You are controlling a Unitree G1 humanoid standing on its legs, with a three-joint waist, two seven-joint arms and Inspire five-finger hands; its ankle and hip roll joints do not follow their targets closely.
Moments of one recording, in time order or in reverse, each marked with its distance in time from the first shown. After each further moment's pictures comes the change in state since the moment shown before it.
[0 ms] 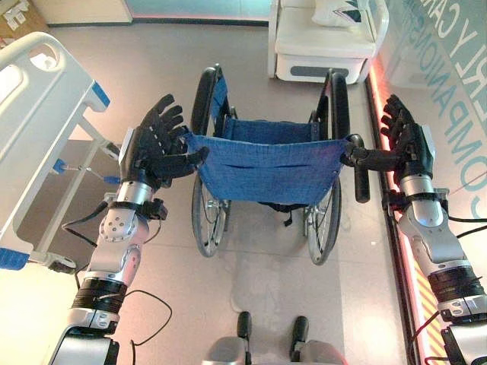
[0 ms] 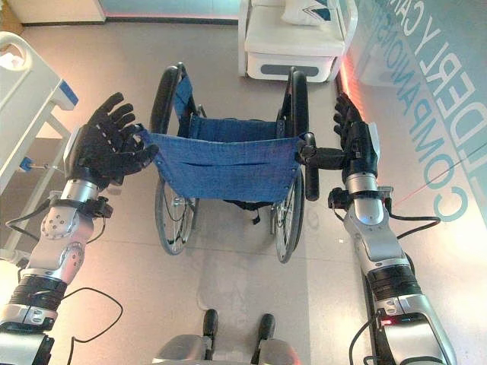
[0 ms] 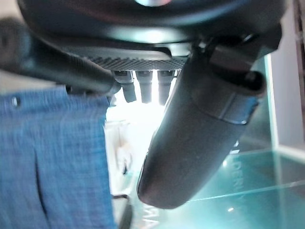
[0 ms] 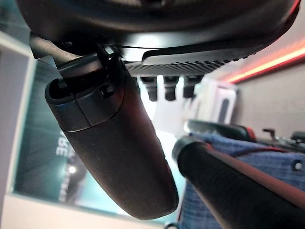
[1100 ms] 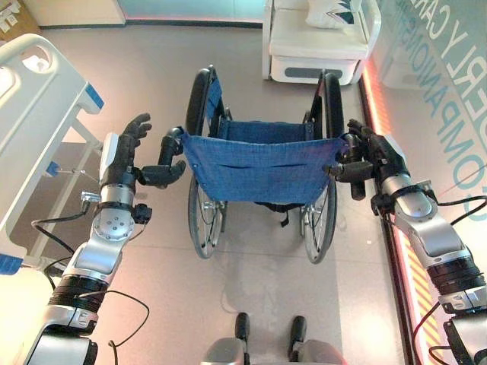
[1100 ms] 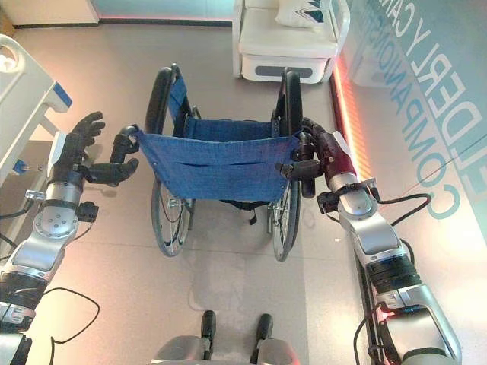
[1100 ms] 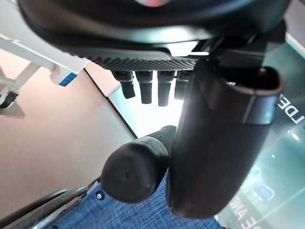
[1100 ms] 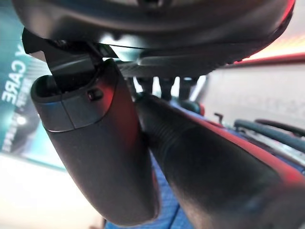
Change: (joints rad) left arm -0.018 0.146 -0.089 0.046 0.343 0.189 0.226; right arm -0.095 -0.048 0.089 -0.064 -0.117 0.362 0.141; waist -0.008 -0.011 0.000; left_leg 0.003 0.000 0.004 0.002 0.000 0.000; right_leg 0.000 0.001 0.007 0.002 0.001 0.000
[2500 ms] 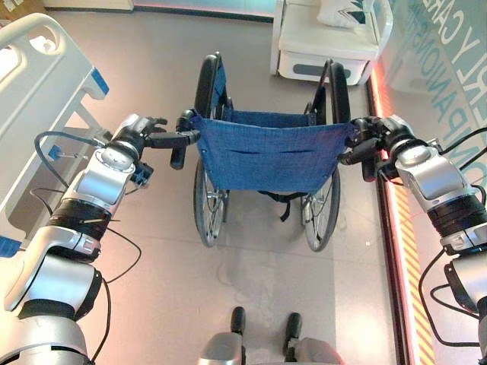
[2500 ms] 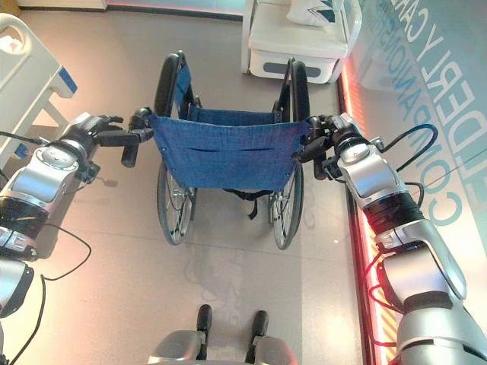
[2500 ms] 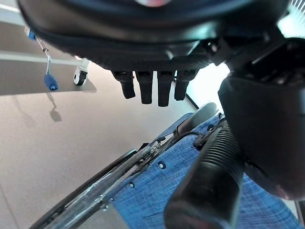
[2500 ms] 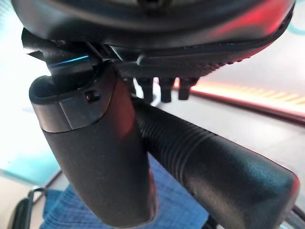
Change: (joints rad) left arm -0.572 0.054 -0.313 0.325 -0.078 0.514 -0.365; right arm -0.464 -0.050 0.254 0.303 -0.043 0.434 0.039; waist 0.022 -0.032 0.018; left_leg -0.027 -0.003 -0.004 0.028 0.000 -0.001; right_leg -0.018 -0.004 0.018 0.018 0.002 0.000
